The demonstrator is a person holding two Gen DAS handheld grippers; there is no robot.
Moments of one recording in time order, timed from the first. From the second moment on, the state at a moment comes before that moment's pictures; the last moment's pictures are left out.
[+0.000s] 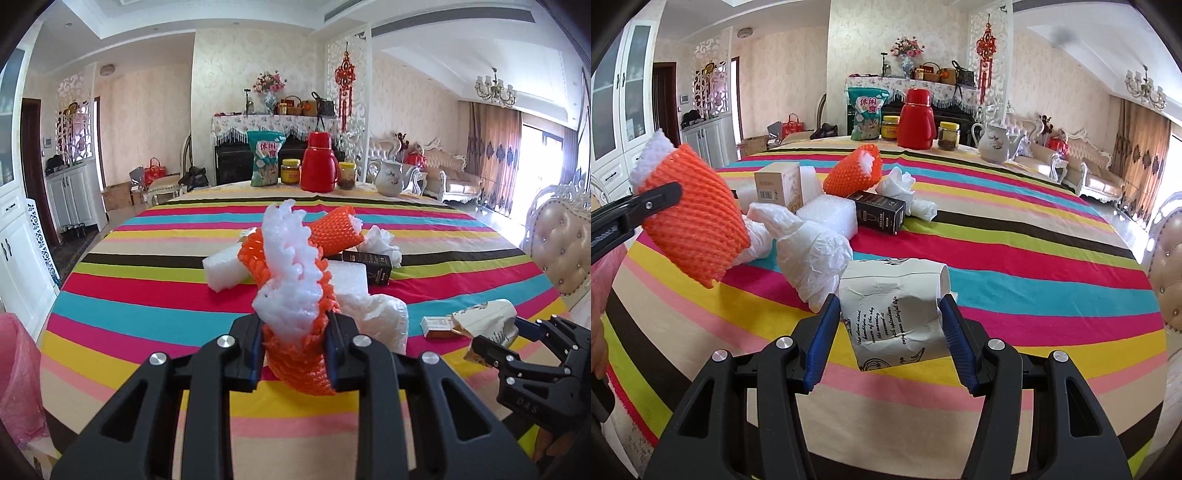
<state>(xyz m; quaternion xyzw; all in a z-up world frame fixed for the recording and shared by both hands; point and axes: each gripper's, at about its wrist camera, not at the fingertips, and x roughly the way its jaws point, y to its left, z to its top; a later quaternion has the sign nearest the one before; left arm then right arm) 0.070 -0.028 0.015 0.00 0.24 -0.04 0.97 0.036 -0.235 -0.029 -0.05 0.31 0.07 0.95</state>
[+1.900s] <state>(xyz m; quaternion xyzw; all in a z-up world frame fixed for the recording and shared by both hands) -0.103 0.342 0.043 -0.07 0.20 0.31 0.93 0.030 0.191 0.026 -0.11 0.23 0.53 0.81</state>
